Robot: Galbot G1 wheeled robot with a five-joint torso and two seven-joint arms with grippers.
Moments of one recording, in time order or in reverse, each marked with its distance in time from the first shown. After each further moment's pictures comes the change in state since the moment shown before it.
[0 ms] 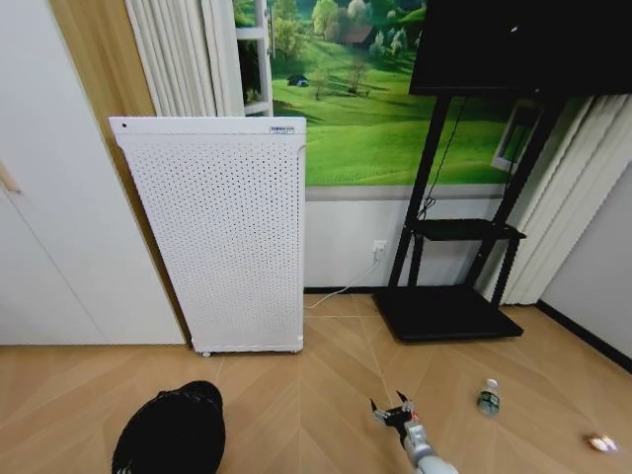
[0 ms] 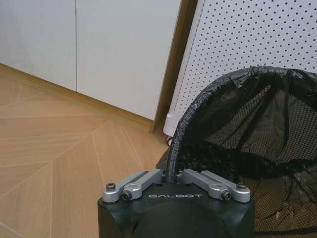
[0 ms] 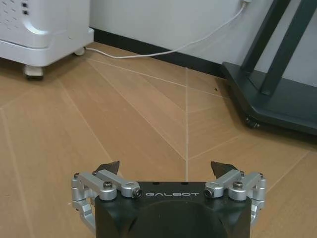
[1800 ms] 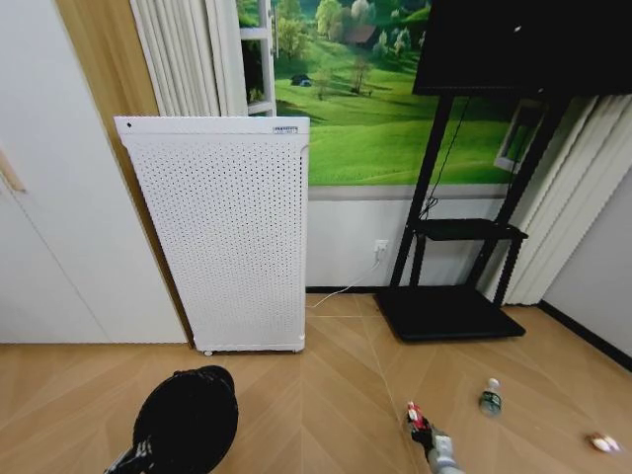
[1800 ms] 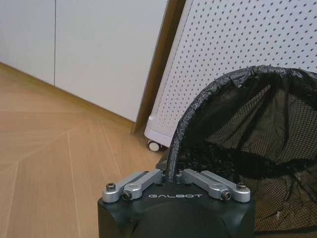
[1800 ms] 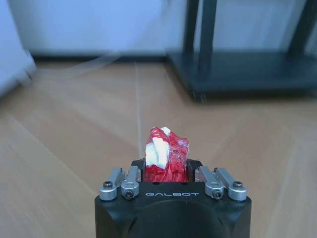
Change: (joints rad) left arm -0.123 0.098 0.088 0.003 -0.100 0.073 -0.124; right arm -0.161 -0.049 0.157 0.151 0.338 0.036 -0.060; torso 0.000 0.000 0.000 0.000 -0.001
